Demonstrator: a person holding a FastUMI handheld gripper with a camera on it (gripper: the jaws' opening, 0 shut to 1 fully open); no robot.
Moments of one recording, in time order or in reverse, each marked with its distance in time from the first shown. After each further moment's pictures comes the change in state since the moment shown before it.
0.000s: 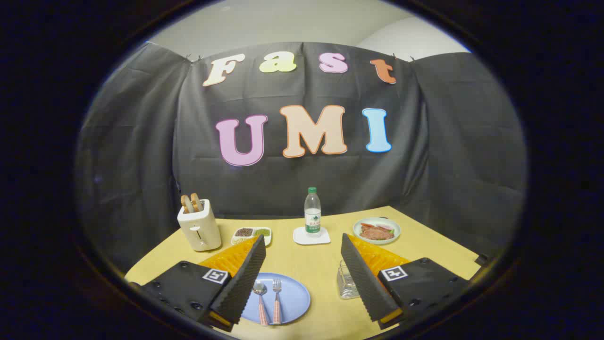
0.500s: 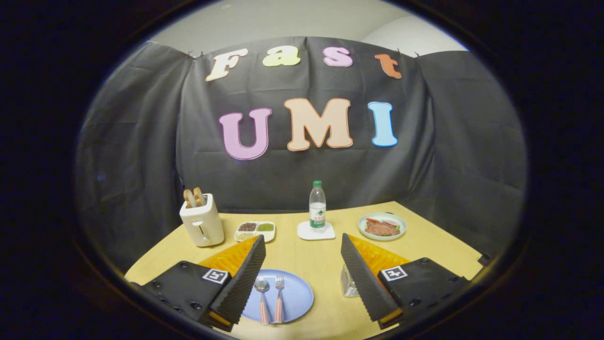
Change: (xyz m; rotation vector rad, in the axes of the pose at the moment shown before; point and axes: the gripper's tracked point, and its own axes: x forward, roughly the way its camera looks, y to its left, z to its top) arm 0.005 0.005 -0.018 -0.003 0.056 0.042
